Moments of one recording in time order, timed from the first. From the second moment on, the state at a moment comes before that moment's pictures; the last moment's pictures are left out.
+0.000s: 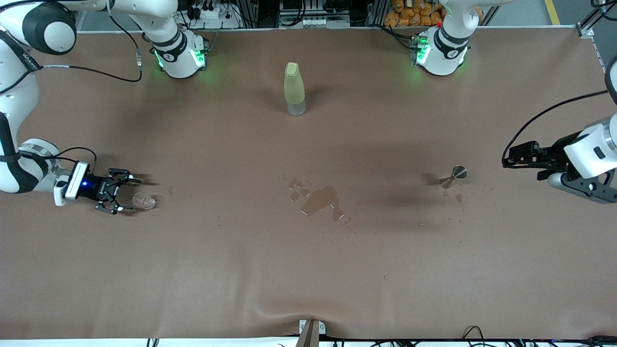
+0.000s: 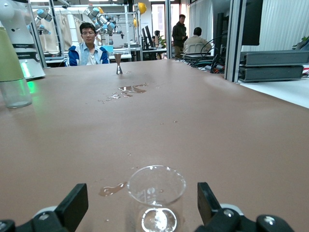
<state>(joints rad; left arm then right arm) 0.07 0.24 -0.01 -1.56 -0.25 1.68 0.50 -0.49 0.88 -0.05 -1.67 1.15 1.56 -2.60</state>
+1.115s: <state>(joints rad) 0.30 0.53 -0.01 -1.79 -0.78 1.63 2.27 -0.48 0.98 -0.04 -1.63 1.24 1.56 -2.60</state>
